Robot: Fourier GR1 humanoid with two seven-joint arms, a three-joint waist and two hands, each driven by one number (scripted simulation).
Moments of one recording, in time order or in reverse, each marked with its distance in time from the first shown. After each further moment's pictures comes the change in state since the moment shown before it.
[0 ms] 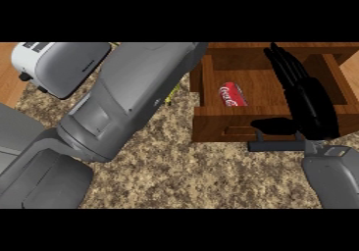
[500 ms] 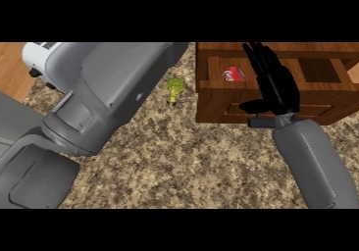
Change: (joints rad) left arm 0.050 0.053 0.018 -0.036 -0.024 -0.032 0.015; right arm -0.198 0.074 -0.009 0.462 0.149 -0.216 -0.110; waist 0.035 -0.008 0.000
